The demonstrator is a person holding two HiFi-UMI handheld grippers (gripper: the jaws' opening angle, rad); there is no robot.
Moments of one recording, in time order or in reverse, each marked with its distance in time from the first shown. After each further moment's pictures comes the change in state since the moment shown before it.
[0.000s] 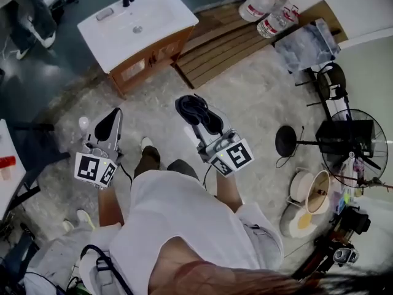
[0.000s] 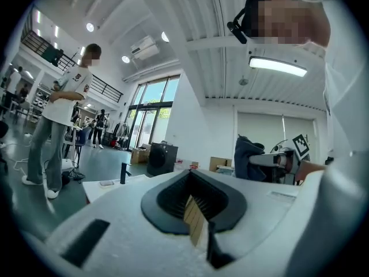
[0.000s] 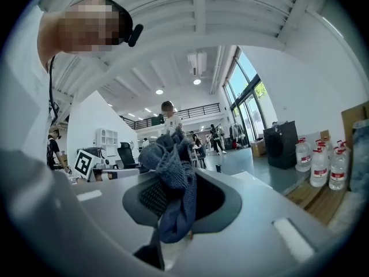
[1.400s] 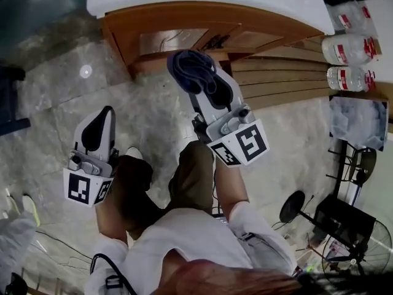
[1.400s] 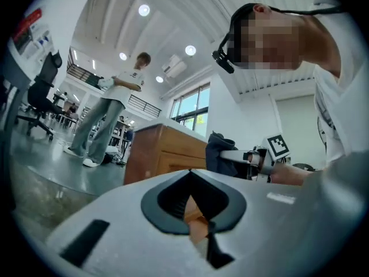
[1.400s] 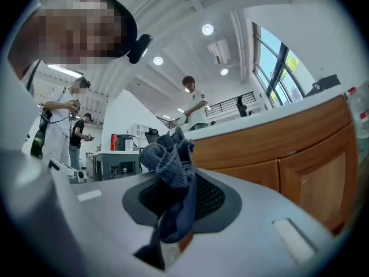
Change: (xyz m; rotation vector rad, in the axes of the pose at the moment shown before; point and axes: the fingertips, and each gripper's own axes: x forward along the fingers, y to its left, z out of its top) left arm 0.077 0.220 -0.439 -0.012 -0.167 0.420; right arm 0.312 -0.149 -0.420 -0.025 -0.021 0.413
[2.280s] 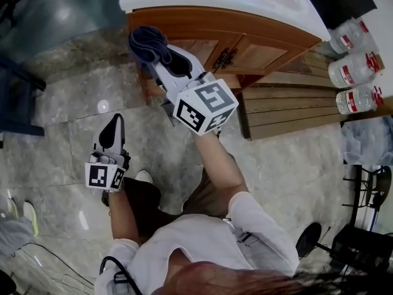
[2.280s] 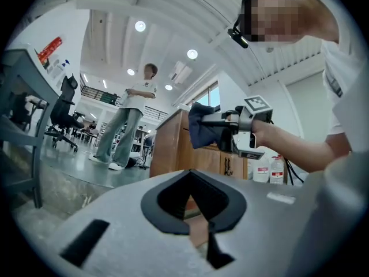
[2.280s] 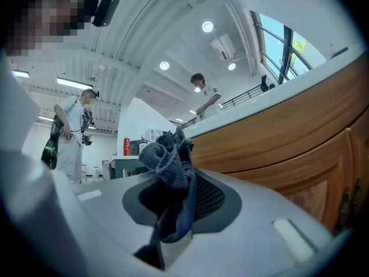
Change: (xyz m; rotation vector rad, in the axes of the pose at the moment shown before) left arm -0.054 0.038 -0.105 0.086 -0.049 0.202; right arm 0.087 0.063 -0.037 0.047 -0.016 0.165
